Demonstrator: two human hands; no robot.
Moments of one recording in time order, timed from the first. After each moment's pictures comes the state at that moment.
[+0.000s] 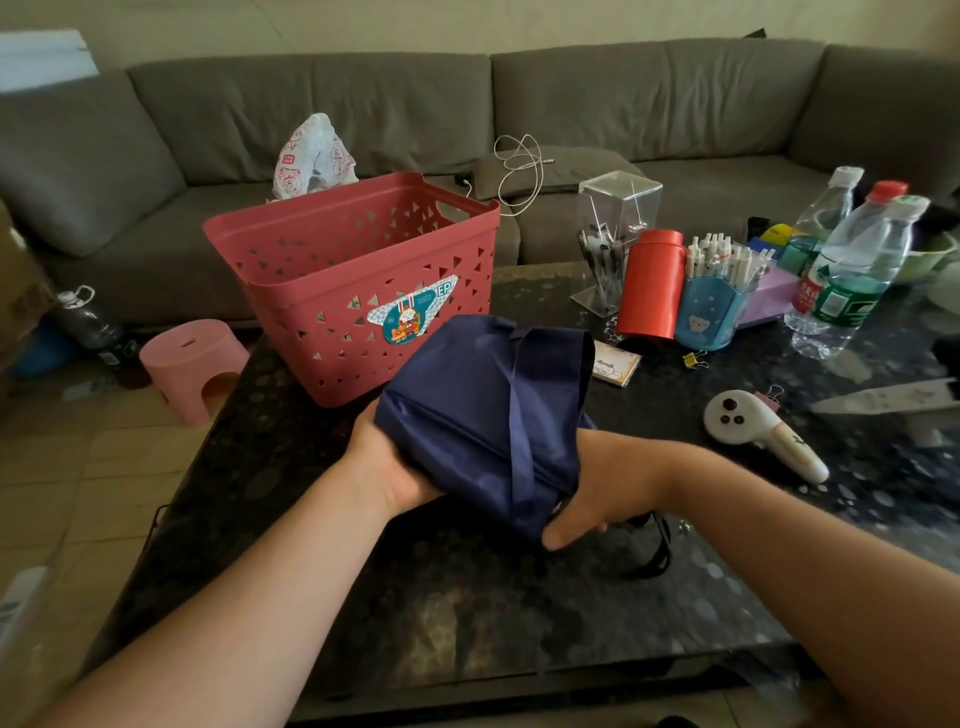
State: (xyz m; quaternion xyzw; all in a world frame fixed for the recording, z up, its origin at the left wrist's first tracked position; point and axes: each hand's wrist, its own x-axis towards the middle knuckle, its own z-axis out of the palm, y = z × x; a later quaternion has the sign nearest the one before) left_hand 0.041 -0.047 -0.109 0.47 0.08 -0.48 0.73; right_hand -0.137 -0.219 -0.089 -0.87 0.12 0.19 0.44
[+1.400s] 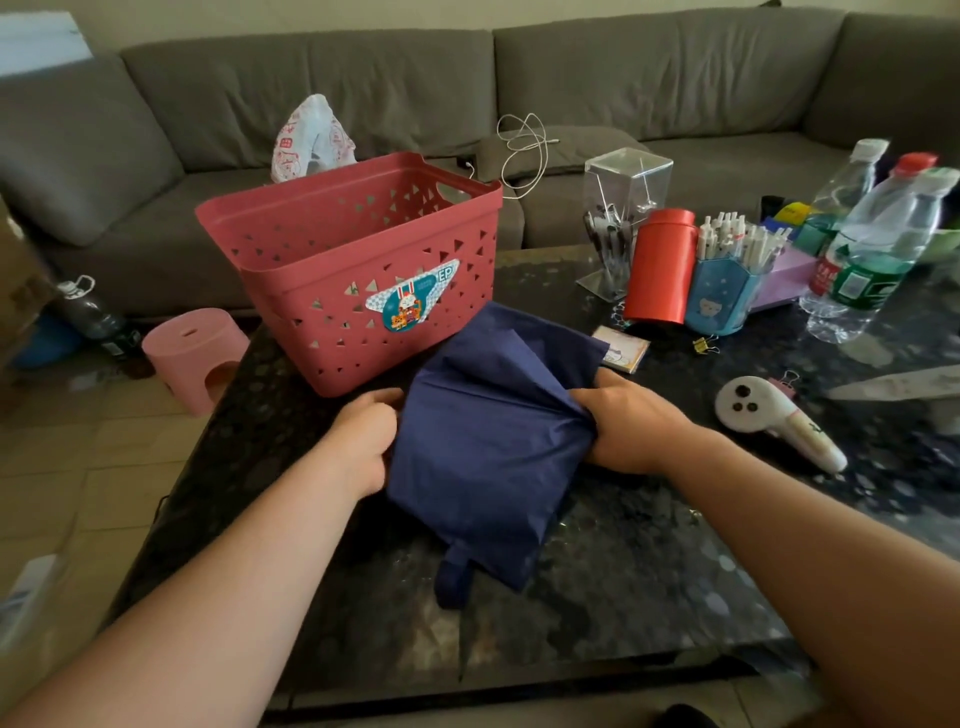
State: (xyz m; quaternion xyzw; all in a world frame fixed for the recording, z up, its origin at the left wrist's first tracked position) left_hand 0.075 -0.047 -0.133 0.73 0.01 -0.28 0.62; right_hand -0.117 -0.266 -0.126 -0.97 0.20 0.03 0.13
